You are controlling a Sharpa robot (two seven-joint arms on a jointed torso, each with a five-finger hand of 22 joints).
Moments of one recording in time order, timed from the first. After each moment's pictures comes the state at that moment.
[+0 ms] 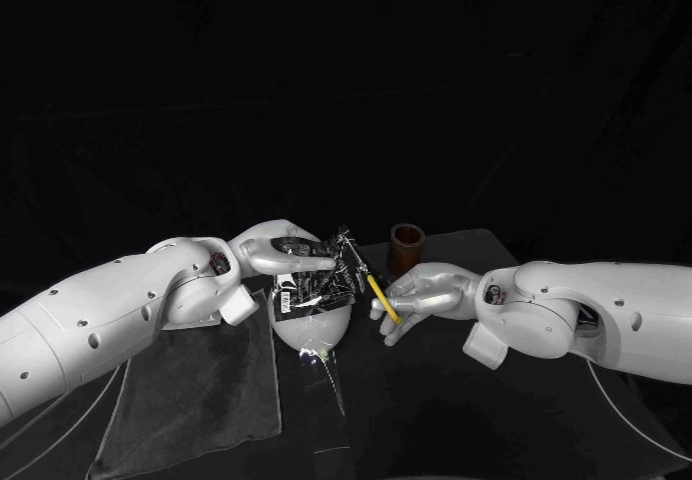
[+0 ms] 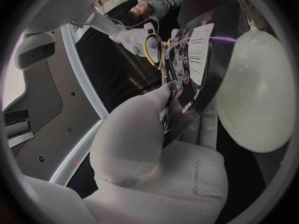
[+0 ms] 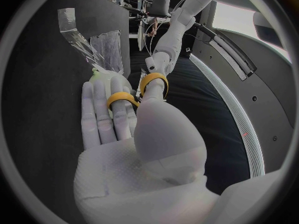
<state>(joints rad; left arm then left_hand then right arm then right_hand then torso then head) 1.24 -0.51 -0.03 1.17 -0.59 0.28 0.24 1.47 -0.01 0.39 0.07 0.04 0.99 0.13 0.35 0.39 1.35 0.07 0.14 0.09 1.15 0.04 0.32 0.58 0.17 1.04 0.17 0.37 0.15 1.25 -1.17 -0.20 1.87 -0.35 -0.11 -0.05 1.43 0.12 -0.43 0.27 0.05 0.95 0.18 0.20 0.65 1.22 0.12 0.23 0.15 0.88 0.11 0.53 0.42 0.17 0.84 0.23 0.28 0.22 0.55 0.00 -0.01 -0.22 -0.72</state>
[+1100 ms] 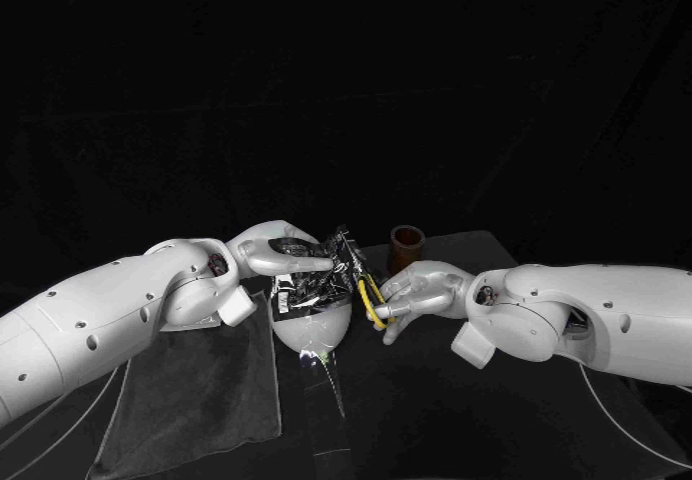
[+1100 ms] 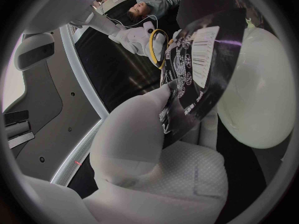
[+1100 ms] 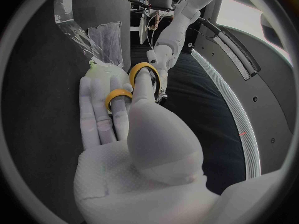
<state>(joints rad) 1.24 -0.51 -0.03 1.17 -0.60 0.27 0.24 1.47 -0.01 0.39 0.06 0.04 0.99 0.13 0.34 0.39 1.35 0.07 0.15 0.09 1.15 0.04 0.32 0.58 0.16 1.04 0.17 0.37 0.16 1.25 -1.14 -0.20 1.87 -0.34 -0.22 -0.05 1.64 0.14 -0.44 0.15 0.21 1.04 0.11 0.26 0.68 1.29 0.12 0.19 0.13 0.91 0.14 0.69 0.54 0.15 0.91 0.19 0.39 0.29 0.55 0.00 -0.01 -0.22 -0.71</state>
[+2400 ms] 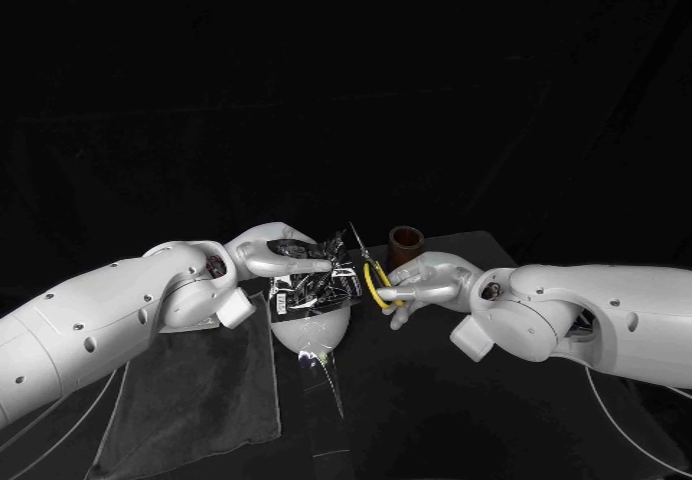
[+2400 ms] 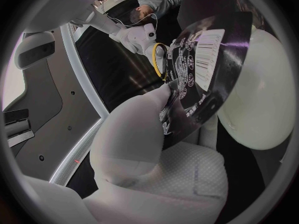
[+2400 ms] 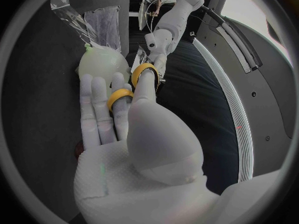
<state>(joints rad) 1.24 -0.52 -0.04 1.17 -0.58 0.27 0.24 1.47 -0.01 0.39 0.06 0.04 0.99 0.13 0.34 0.39 1.35 0.07 0.15 0.09 1.15 0.04 0.32 0.58 0.16 1.04 0.17 0.37 0.16 1.25 -1.16 -0.20 1.89 -0.29 -0.37 -0.02 1.67 0.11 -0.47 0.21 0.13 1.02 0.12 0.32 0.77 1.35 0.10 0.19 0.28 0.98 0.10 0.85 0.70 0.13 0.91 0.14 0.56 0.42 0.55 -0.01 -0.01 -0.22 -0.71</state>
